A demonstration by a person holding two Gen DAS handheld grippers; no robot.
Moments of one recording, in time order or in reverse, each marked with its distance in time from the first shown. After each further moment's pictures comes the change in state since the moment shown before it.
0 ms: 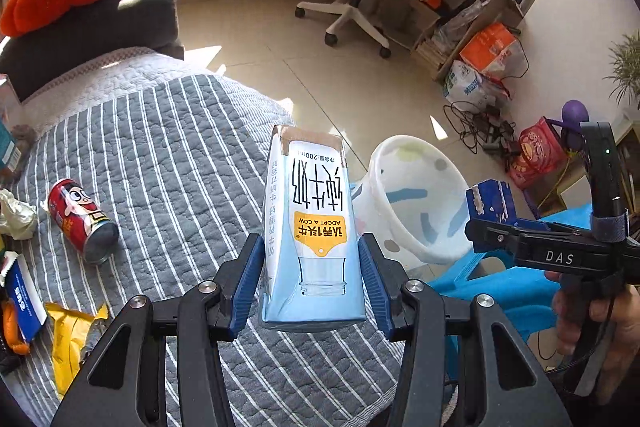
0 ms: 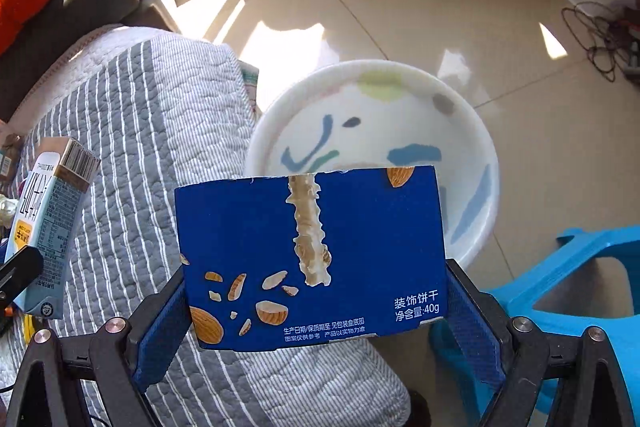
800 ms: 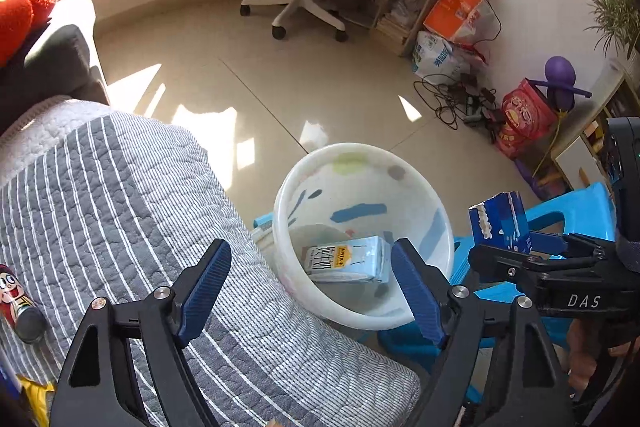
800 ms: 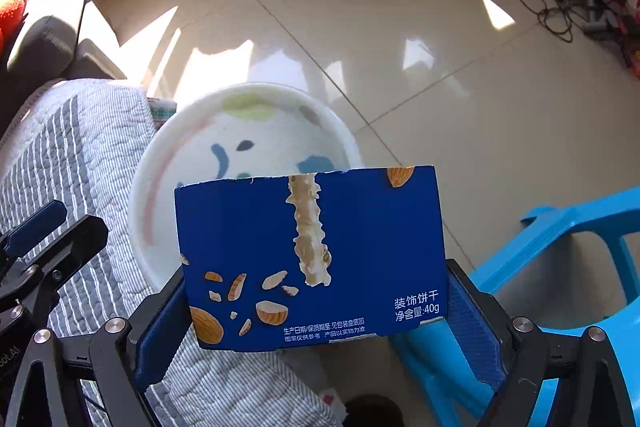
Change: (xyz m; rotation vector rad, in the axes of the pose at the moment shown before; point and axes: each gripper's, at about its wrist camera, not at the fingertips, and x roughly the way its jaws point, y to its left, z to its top) left arm 0.079 -0.085 0.039 0.153 0.026 0.009; right arm 0.003 -0.068 0.012 0.121 -0.004 -0.025
